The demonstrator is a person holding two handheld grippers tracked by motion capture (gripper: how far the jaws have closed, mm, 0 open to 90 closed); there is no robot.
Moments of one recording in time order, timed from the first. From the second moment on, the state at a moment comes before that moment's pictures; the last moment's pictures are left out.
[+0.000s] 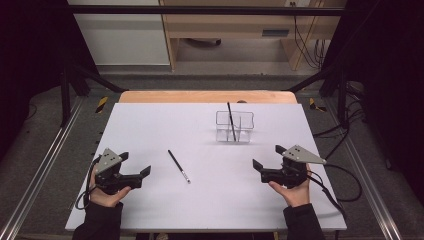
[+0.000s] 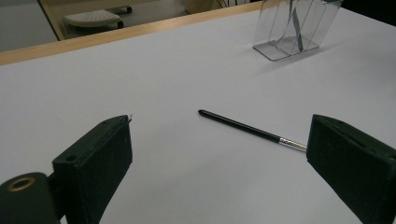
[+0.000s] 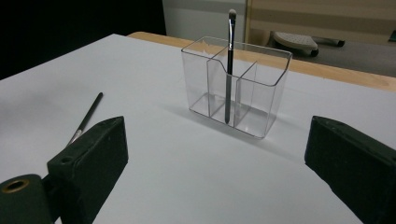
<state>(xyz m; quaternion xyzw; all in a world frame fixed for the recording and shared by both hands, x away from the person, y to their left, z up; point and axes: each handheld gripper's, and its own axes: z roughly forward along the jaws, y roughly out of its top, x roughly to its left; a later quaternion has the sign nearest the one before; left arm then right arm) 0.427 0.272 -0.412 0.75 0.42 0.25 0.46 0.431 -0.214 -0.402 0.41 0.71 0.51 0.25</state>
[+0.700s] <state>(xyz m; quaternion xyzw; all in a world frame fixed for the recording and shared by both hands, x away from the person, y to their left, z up) 0.427 0.262 -0.408 0.73 0.43 0.25 0.46 0.425 -0.221 -0.406 0.42 0.71 0.50 0.26</state>
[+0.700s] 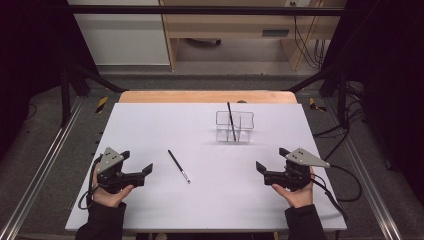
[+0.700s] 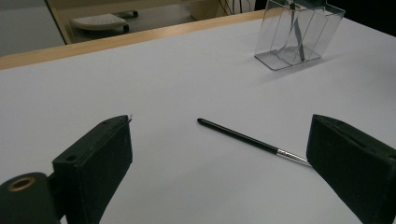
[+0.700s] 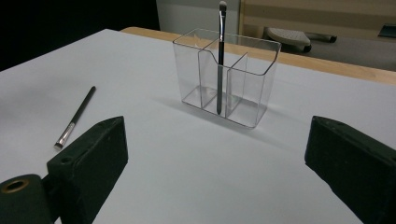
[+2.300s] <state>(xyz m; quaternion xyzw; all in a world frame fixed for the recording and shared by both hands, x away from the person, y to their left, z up) 0.478 0.167 -0.455 0.79 0.46 0.22 0.35 0.422 -0.219 -0.407 0.42 0.72 0.50 0.25</state>
